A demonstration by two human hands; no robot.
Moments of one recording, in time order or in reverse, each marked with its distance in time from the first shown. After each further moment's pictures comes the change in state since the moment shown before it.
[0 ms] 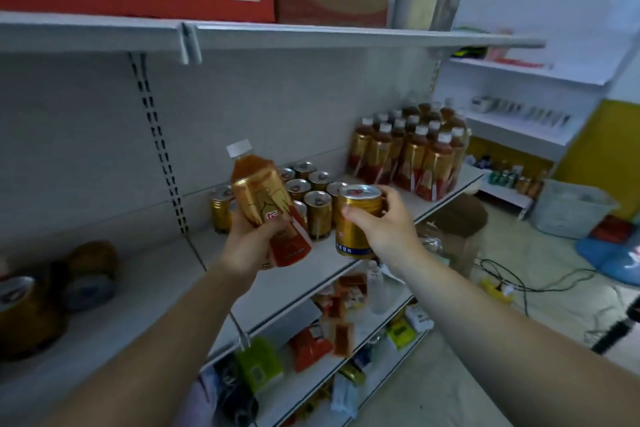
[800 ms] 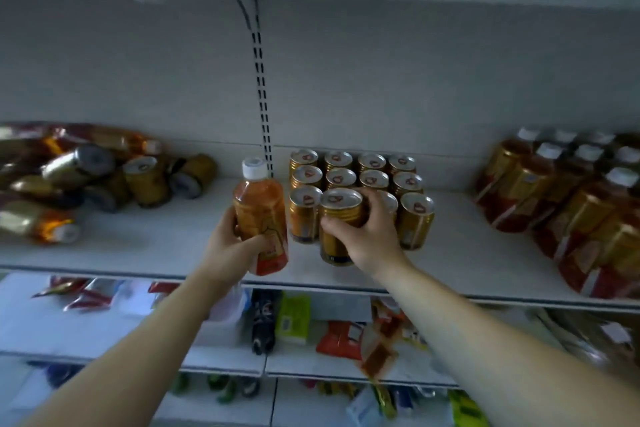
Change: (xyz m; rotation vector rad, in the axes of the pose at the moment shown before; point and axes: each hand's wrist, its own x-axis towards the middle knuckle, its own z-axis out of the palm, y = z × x) left_hand -0.033 -0.044 0.036 0.216 0.774 -0.005; right_hand 0.100 0.057 0.027 0.005 -0.775 -0.175
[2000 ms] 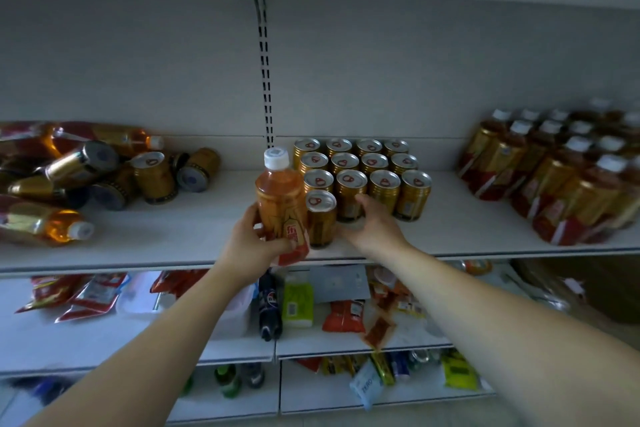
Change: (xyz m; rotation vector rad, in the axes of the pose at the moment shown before) left_hand -0.022 -0.007 -0.034 0.166 -0.197 0.046; right_hand -0.023 0.014 0.028 -0.475 0.002 0.102
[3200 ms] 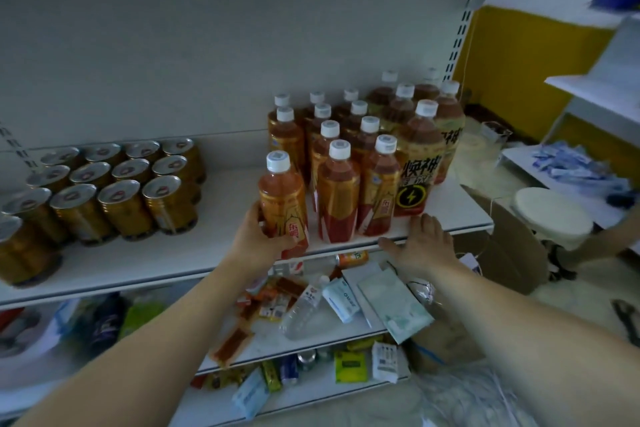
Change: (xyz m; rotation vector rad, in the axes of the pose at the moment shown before) left_hand 0.035 0.062 0.448 0.078 -0.058 -0.043; right_hand -0.026 0.375 -0.358 -0.647 -0.028 0.412
